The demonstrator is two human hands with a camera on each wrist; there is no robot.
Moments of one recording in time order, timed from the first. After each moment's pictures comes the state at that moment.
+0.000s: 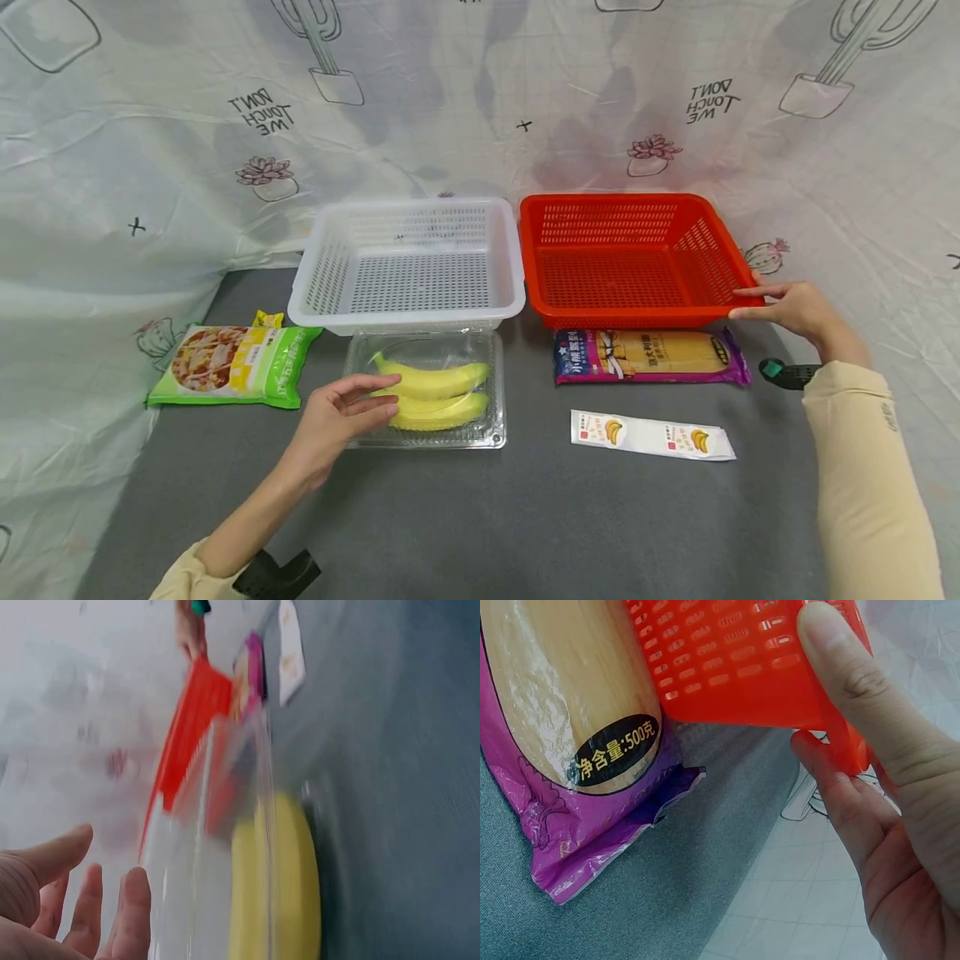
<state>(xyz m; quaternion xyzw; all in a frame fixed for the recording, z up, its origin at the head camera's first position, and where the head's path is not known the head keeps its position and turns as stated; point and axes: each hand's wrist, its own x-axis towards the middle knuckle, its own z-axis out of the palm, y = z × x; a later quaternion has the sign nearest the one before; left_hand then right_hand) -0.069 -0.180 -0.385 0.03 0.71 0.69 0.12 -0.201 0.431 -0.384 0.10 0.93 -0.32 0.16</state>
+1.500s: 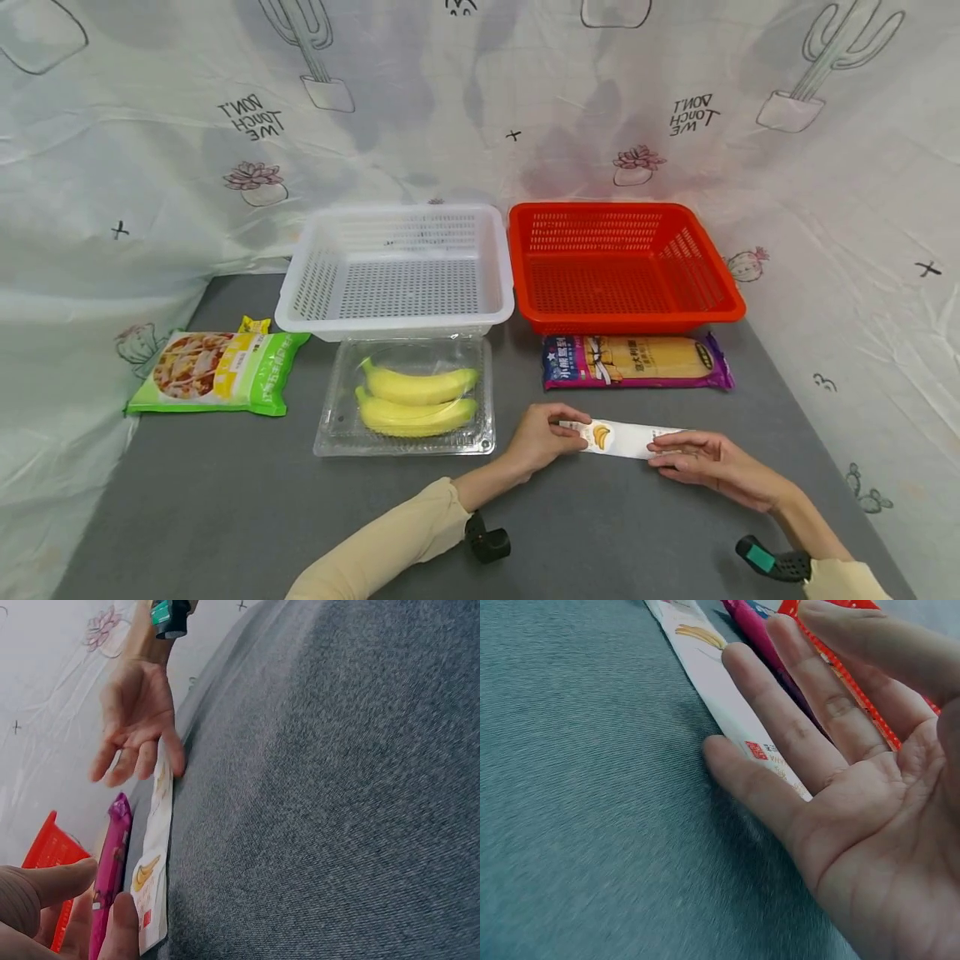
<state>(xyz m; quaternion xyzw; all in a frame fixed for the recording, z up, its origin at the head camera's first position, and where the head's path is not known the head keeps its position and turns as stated) -0.087 0.055 -0.473 0.10 0.70 0.68 0.21 -0.050 0.362 -0.476 -0.16 0.47 -0.77 0.40</state>
